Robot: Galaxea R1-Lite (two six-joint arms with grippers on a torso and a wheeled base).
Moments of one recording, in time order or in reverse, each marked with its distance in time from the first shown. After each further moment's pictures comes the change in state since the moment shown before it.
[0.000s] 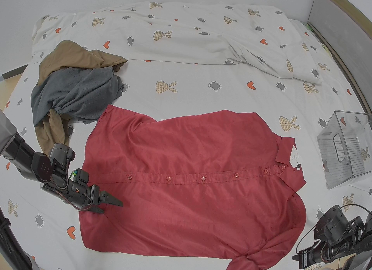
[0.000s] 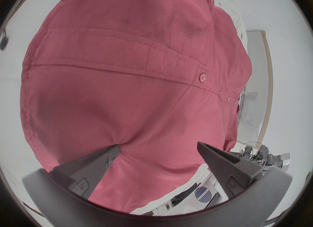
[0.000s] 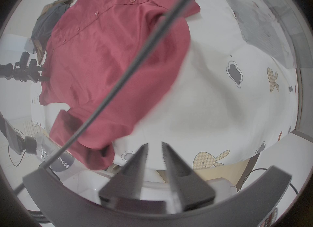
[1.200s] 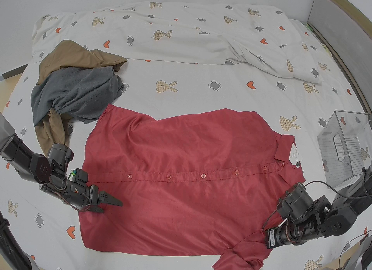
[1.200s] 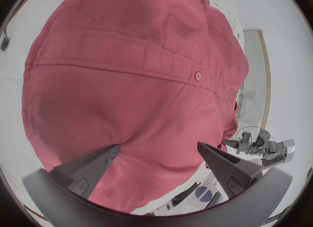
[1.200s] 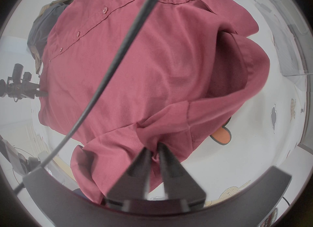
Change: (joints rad) left arm -0.002 -0.029 0.018 -0.025 -0.027 0.004; right arm 0.009 0.326 -0.341 -0.019 0.009 0.001
